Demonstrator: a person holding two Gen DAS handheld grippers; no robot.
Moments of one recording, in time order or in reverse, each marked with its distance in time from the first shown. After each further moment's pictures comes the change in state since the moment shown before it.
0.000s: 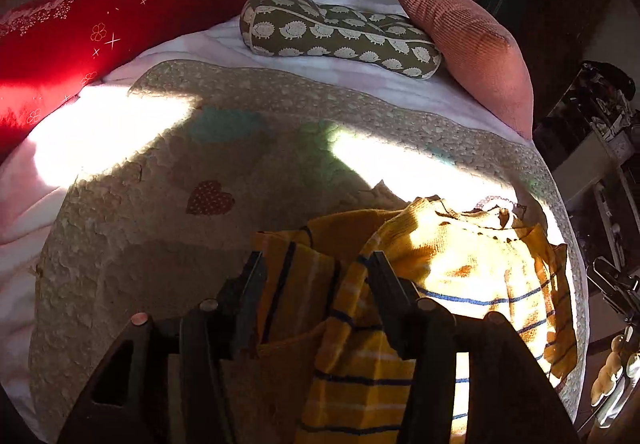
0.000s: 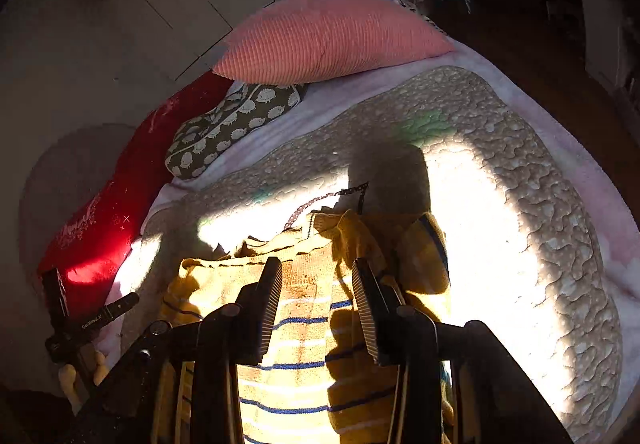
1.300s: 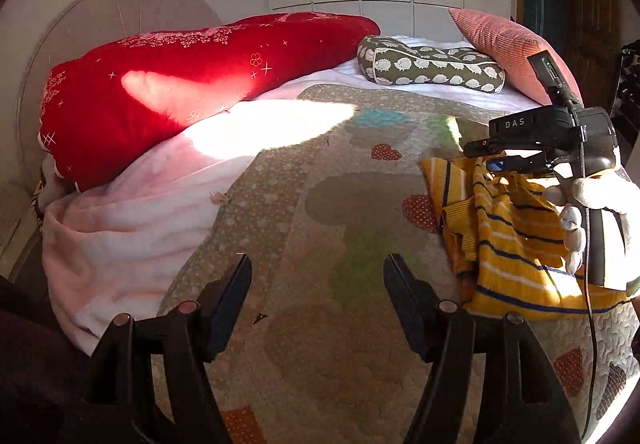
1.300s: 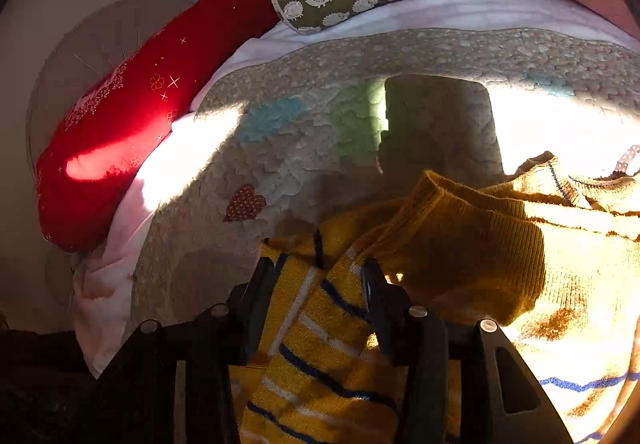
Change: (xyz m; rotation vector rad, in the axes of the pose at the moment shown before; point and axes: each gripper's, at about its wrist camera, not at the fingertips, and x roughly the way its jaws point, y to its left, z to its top) left arm -0.119 0.080 -0.135 0.045 -0.248 0.375; right arm 0.214 0.214 -0.063 -0.251 0.286 0.097
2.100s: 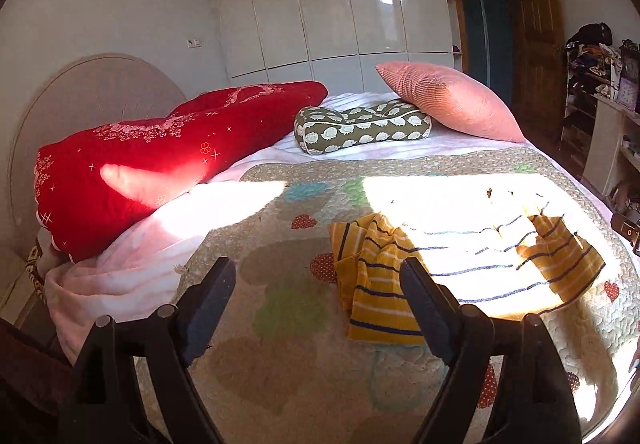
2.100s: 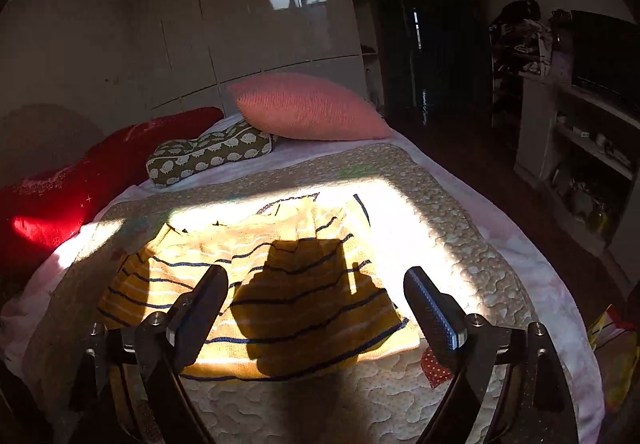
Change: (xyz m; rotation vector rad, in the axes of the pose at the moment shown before) left arm -0.098 -0.089 0.010 0.124 -0.221 -0.092; right arm -0.287 -0.108 -0.200 0.052 -0.612 -0.539
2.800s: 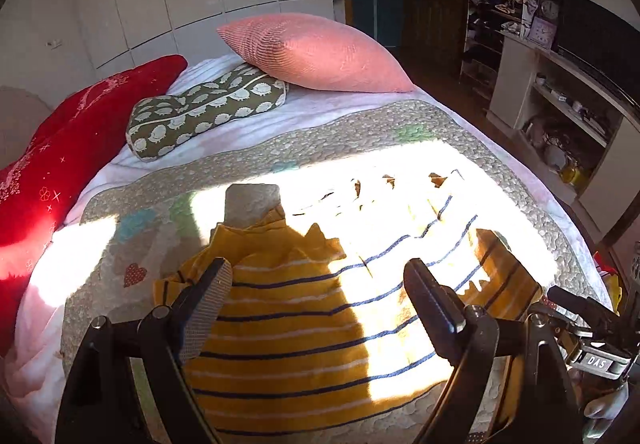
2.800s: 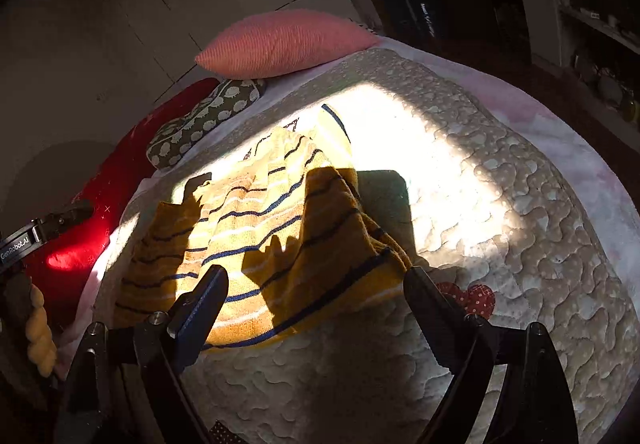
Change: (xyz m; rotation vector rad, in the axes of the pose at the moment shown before) left arm 0.122 -0.170 0.090 0.231 0.225 -0.415; right arm 0.054 -0.065 -0.037 0.257 0.240 0.171
